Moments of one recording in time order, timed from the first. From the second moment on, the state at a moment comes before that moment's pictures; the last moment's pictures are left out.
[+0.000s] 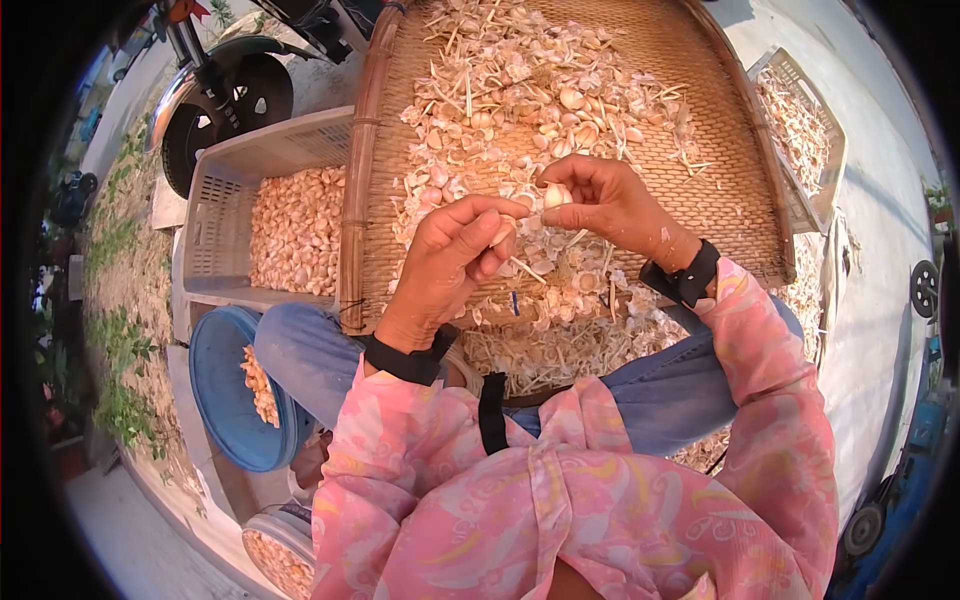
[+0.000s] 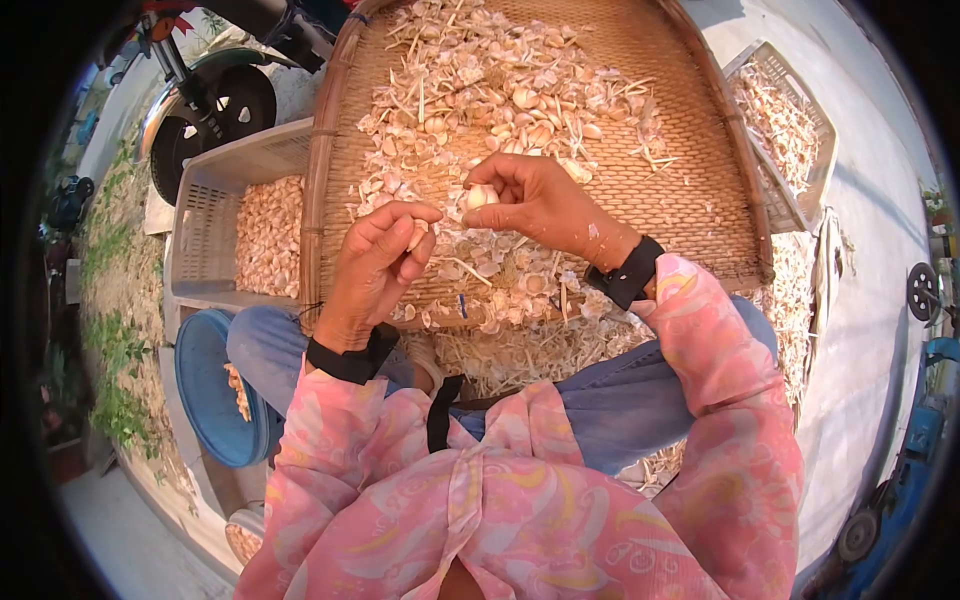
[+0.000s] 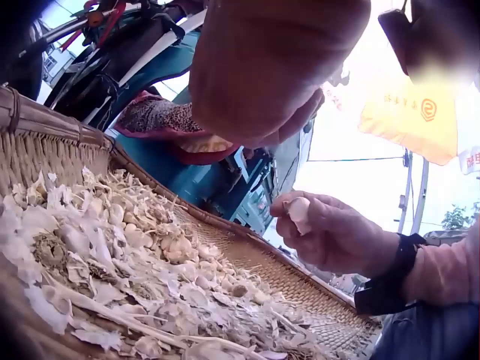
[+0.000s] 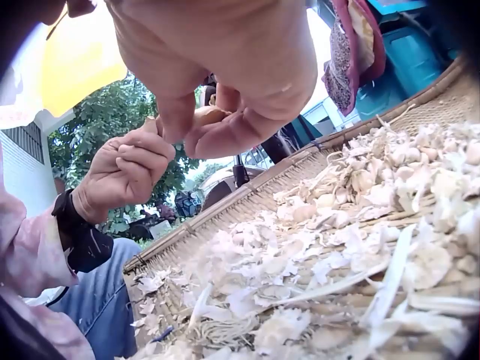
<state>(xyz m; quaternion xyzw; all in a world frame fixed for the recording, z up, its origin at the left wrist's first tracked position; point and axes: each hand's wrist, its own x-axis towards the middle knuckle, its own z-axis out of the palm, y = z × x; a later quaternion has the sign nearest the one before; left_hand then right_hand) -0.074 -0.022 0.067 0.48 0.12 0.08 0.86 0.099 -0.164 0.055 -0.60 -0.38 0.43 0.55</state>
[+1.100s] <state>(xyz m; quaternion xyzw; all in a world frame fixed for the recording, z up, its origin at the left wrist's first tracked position) -0.071 -0.054 0.042 0.49 0.19 0.10 0.85 0.065 -0.167 0.066 -0.67 -0.53 0.27 0.46</state>
